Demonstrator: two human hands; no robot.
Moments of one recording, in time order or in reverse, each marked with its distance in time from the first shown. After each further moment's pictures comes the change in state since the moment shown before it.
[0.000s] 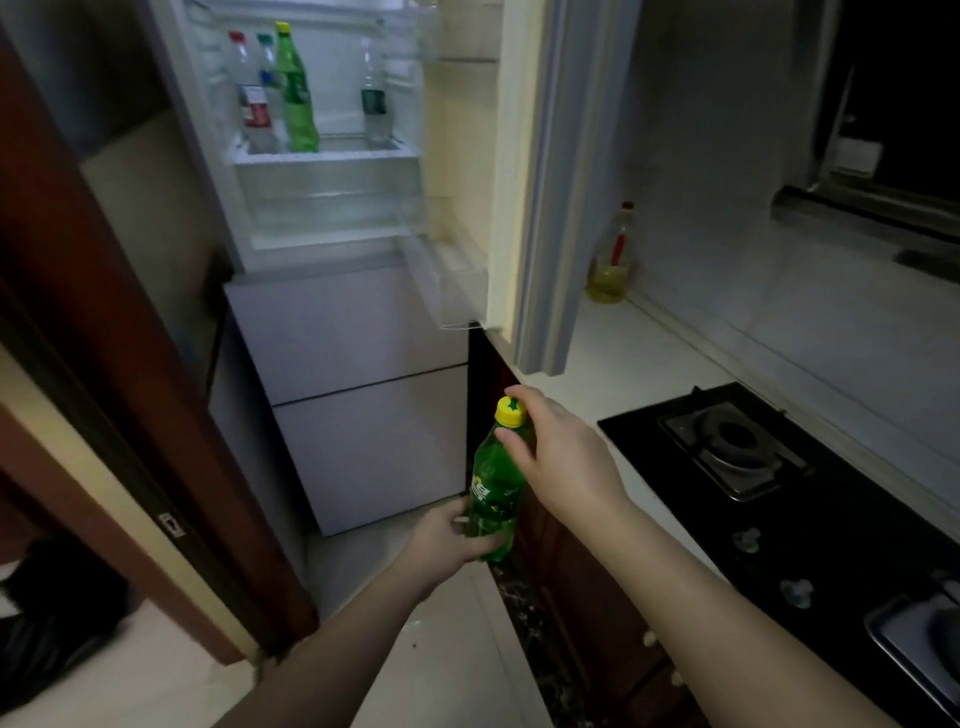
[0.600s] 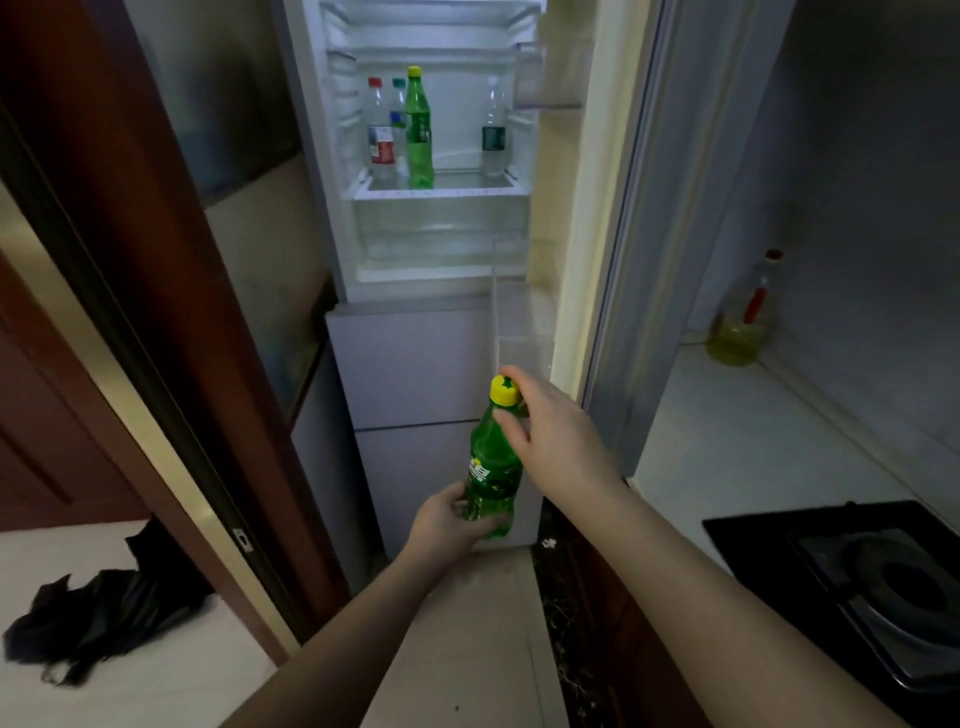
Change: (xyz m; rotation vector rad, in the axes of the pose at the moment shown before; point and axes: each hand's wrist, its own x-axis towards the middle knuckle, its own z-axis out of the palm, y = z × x) left_hand 0.097 0.039 -0.079 0.094 0.393 0.017; right_hand 0.156 -0.015 0.042 0.253 -0.052 -0.240
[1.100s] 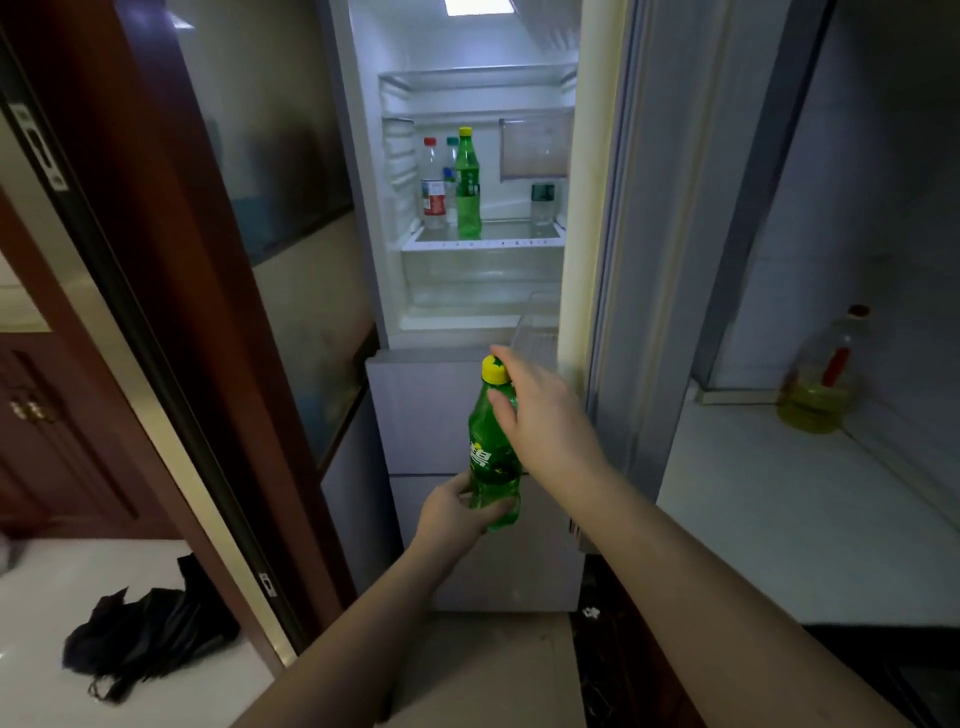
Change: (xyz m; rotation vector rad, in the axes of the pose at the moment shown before) left_hand 0.068 0.054 -0.024 -0.024 0.186 0.052; right_hand 0.099 -0.005 -0.003 0.027 0.048 -0.155
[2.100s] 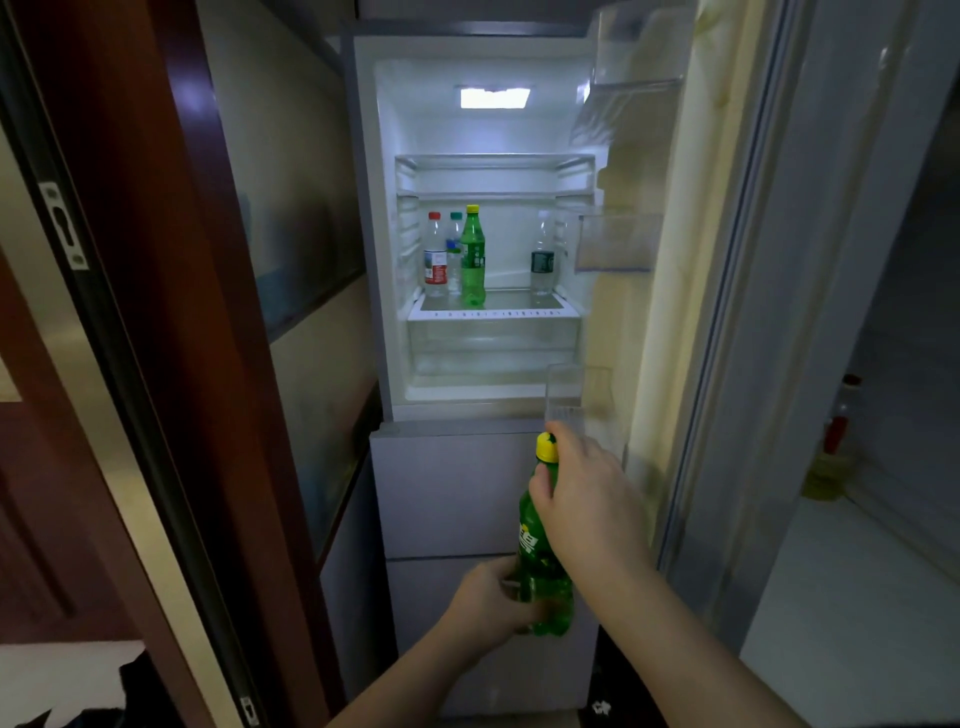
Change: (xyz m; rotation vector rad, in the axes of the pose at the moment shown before) left_hand 0.032 0.006 -0.031 -0.070 -0.323 0.039; right_hand 0.021 -0.036 0.025 -0.305 0.167 0.213
